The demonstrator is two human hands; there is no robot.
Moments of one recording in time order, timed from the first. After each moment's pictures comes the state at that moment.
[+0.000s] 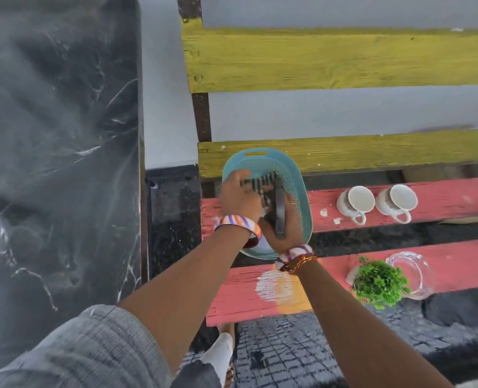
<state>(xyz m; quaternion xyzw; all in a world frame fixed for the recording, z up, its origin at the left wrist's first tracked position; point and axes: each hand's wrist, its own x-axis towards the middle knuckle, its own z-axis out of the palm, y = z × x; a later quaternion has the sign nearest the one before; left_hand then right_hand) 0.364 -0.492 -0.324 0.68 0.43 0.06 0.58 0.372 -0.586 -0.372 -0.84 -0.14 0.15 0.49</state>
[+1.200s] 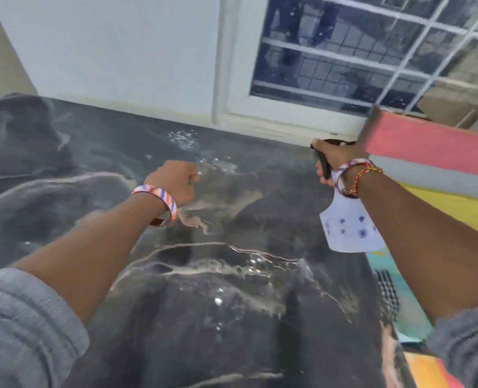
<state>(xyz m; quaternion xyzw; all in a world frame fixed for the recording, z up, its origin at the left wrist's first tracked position) 0.082 -0.054 -0.155 0.91 0.34 0.04 0.23 0.295 -0.244 -0.108 -0.82 -0.06 0.17 0.55</state>
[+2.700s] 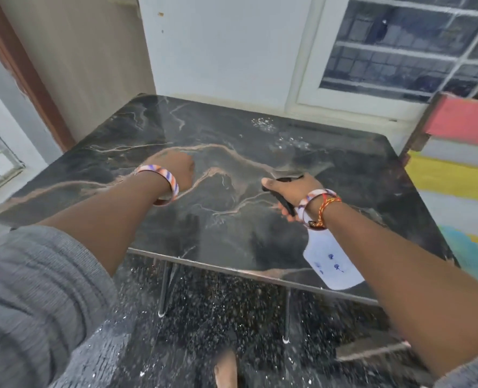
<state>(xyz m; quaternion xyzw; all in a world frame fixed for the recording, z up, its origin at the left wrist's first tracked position) -0.156 -0.022 -0.130 0.93 0.36 -0.02 0.06 -0.003 -0.196 -0.142 -0.83 -0.19 0.31 0.41</state>
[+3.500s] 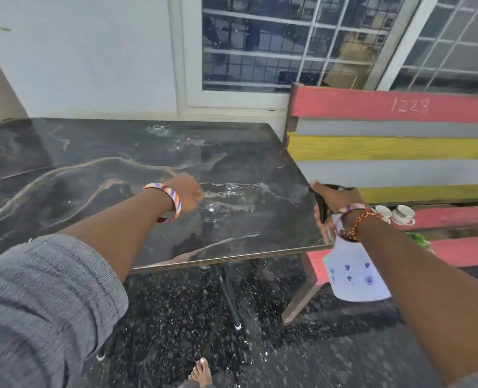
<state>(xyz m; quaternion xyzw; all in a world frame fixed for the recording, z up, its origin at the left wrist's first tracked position) -0.061 -0.181 -0.131 0.98 0.13 -0.11 0.10 0.052 -0.452 -0.136 -0.79 0.07 0.13 0.60</state>
